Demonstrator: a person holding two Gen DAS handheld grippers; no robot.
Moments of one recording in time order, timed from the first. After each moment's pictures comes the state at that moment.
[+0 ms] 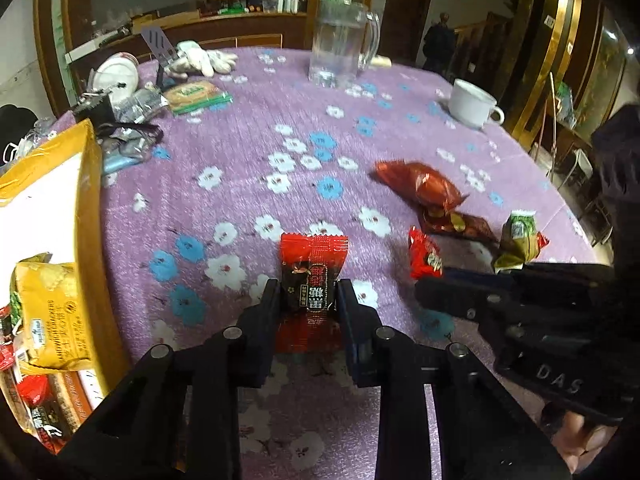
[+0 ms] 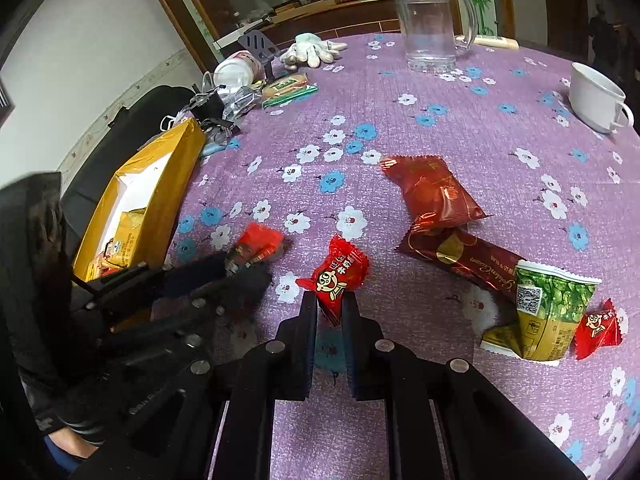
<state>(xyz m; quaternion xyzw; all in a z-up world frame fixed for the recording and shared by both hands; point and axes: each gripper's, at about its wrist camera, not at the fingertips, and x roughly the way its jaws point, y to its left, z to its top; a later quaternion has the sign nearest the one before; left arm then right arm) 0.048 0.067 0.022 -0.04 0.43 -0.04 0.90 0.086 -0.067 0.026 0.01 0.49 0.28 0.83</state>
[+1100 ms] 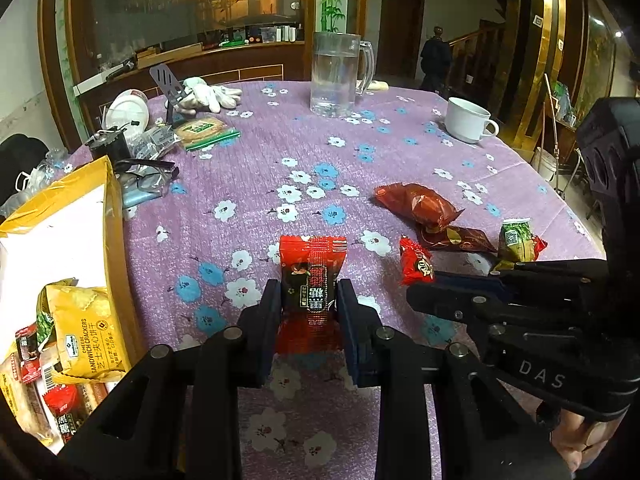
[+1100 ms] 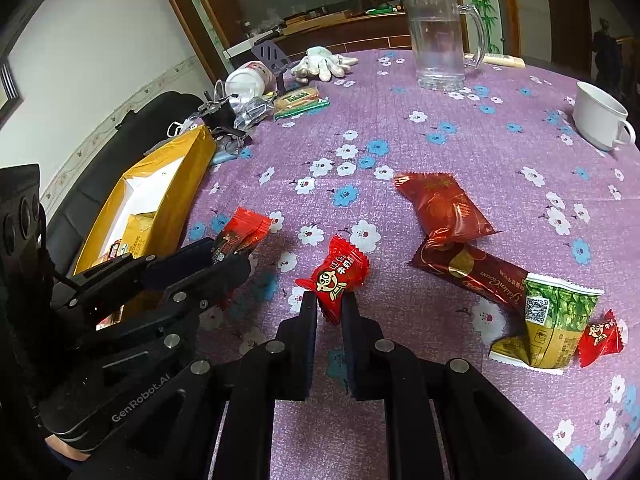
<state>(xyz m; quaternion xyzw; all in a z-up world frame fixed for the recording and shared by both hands) 0.039 0.063 0.033 -0.01 0.39 -0.03 0.92 0.081 -0.063 0.030 0.01 0.46 0.29 0.84</state>
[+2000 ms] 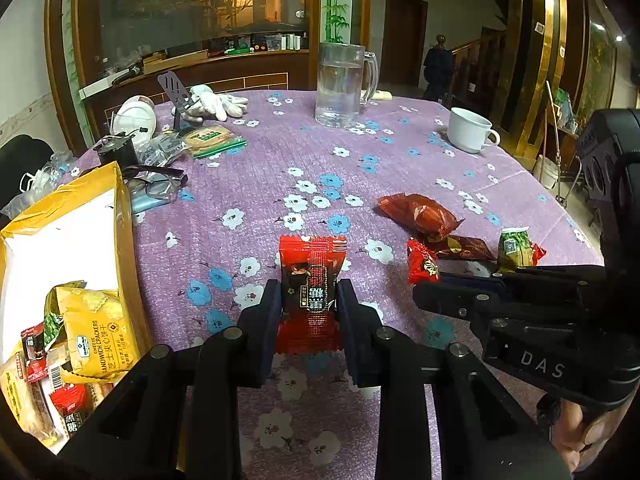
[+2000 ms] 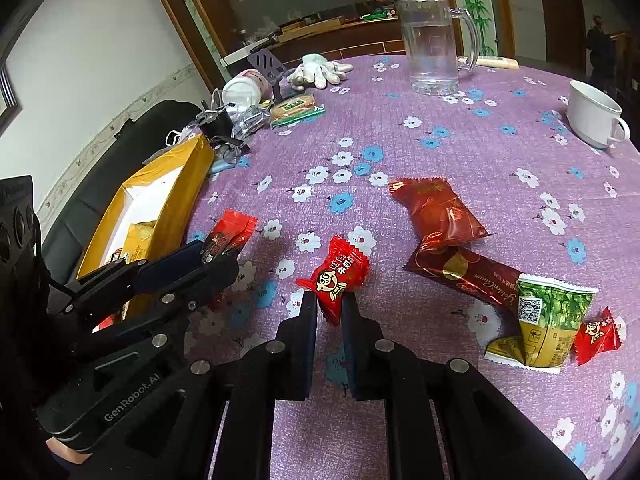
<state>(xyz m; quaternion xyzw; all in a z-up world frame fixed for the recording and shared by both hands) 0.035 0.067 0.038 -0.01 0.37 -0.02 0.93 0.080 -0.068 0.032 0.02 0.45 0.28 0.84</state>
